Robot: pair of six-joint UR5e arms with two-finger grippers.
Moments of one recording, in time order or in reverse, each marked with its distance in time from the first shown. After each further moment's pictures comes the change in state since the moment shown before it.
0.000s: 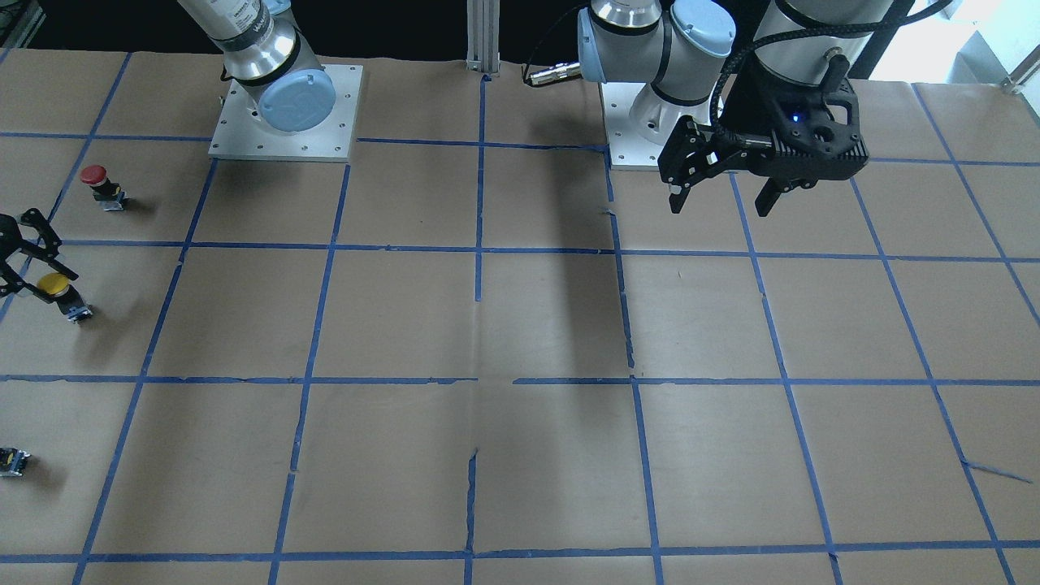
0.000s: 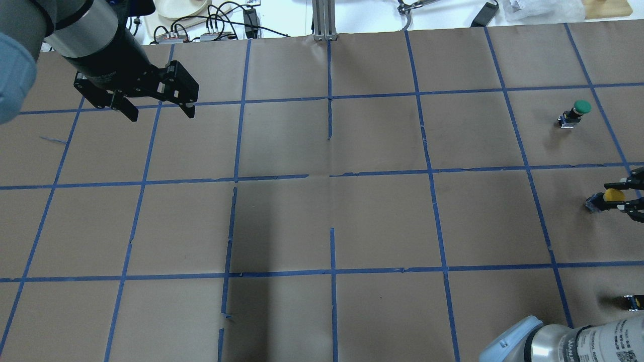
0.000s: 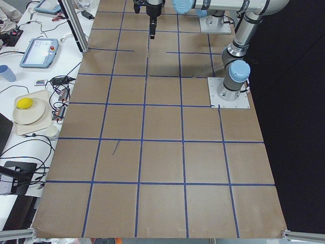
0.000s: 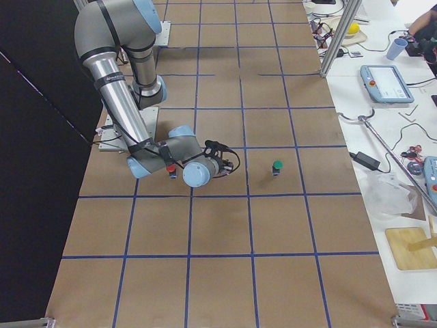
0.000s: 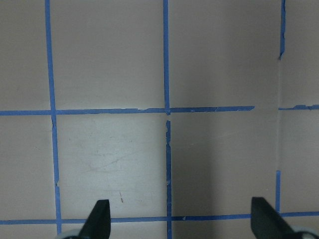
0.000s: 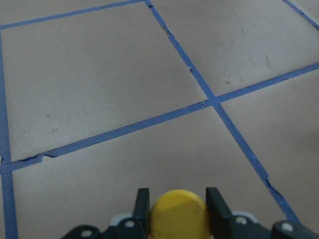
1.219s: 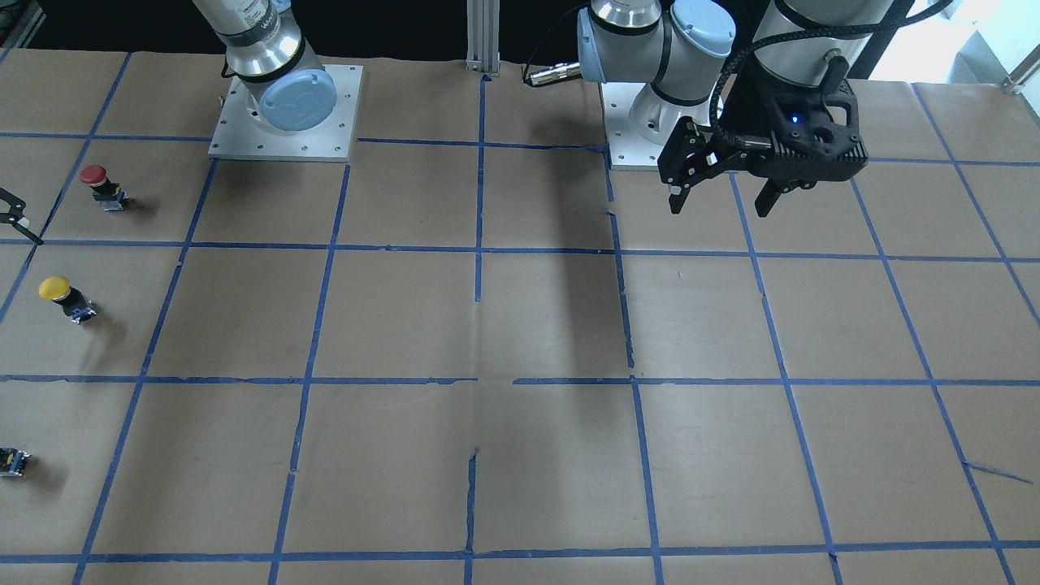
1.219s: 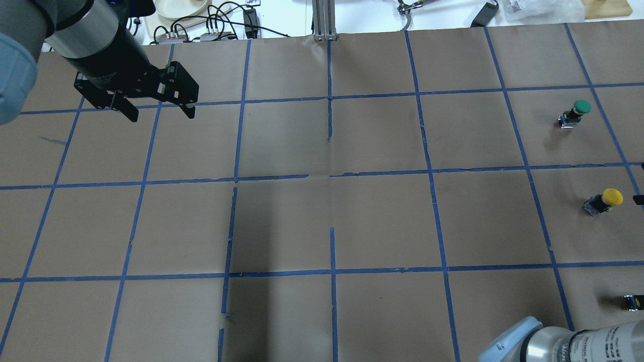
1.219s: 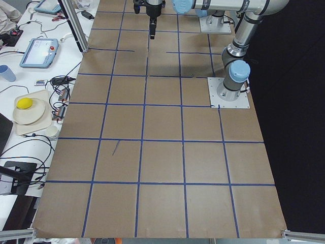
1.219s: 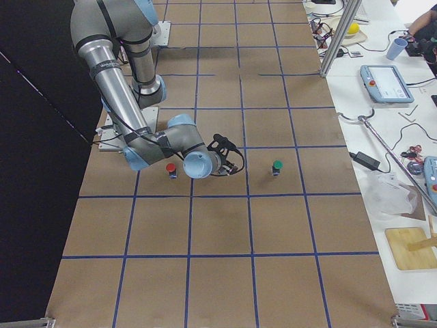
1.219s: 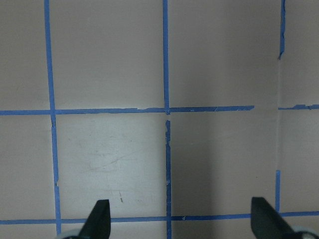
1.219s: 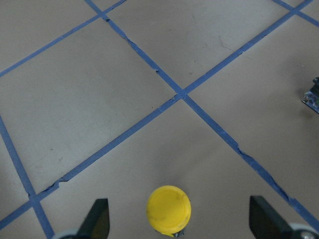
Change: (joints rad) left arm 0.000 0.000 -0.001 0.000 0.001 0.000; right arm 0.017 -0.094 -0.088 0.072 -0.062 0.411
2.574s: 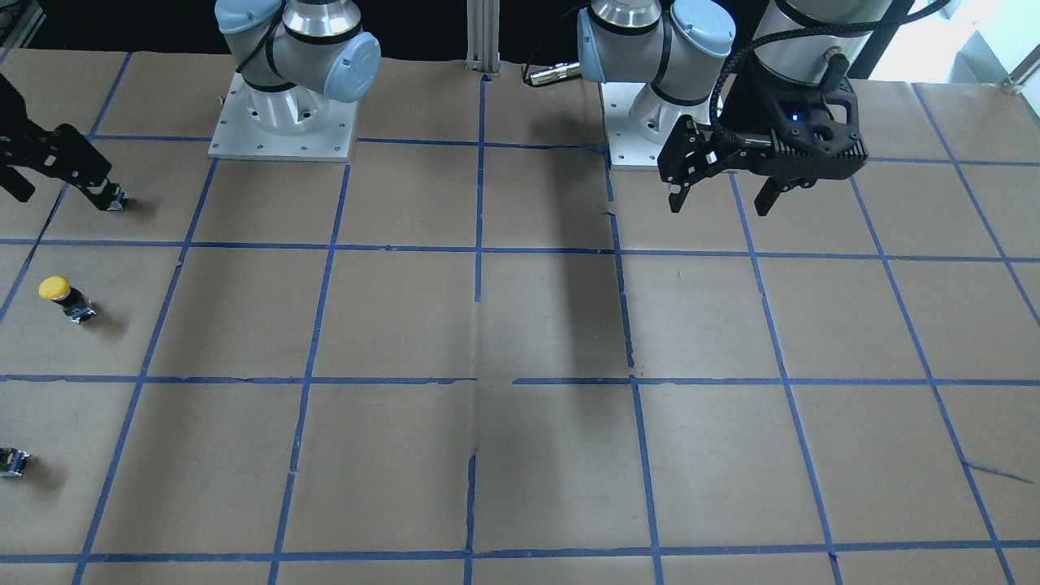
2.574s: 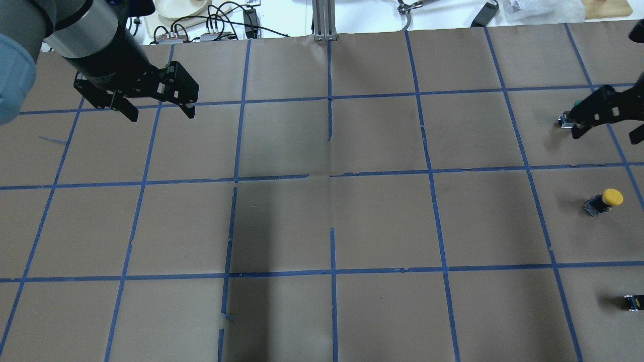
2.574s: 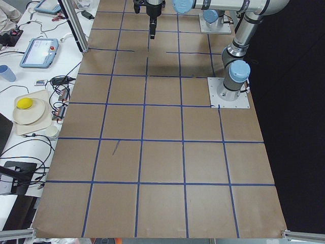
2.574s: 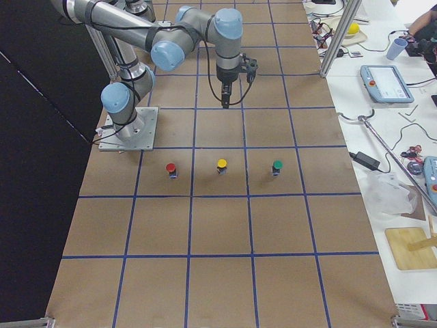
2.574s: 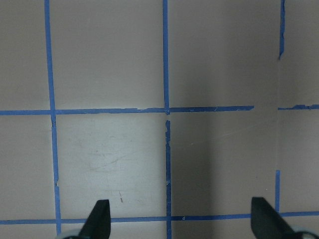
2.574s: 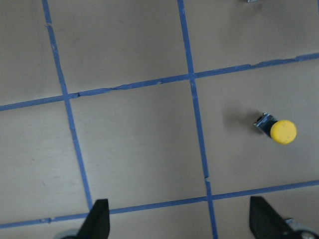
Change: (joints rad) left arm 0.000 0.002 0.000 0.000 -0.001 0.000; right arm 0.648 -0.319 -0.161 0.118 -0.480 1.789
